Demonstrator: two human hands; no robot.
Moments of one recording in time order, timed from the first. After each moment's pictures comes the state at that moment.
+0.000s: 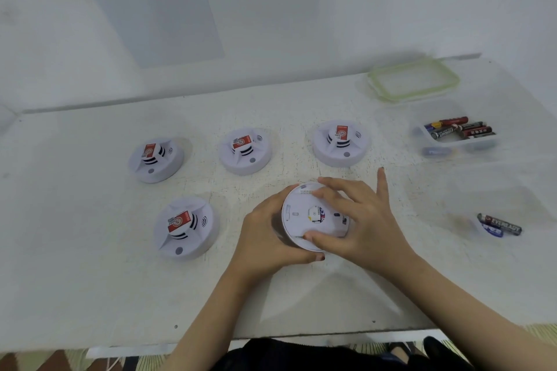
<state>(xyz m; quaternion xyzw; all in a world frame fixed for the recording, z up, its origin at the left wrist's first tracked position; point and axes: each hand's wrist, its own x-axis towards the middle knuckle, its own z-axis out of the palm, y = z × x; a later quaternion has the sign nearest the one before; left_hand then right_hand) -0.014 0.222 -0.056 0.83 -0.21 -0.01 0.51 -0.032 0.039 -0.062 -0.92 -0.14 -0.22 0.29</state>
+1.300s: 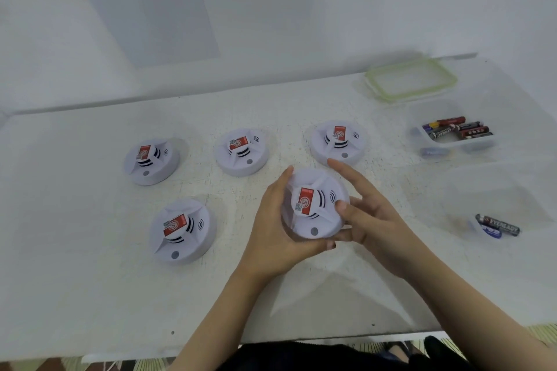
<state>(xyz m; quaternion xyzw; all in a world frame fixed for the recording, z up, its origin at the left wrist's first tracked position) -0.011 0.206 -0.064 0.81 -0.17 -0.03 0.56 -0.036 0.026 -0.043 -0.60 -0.05 0.11 0.79</state>
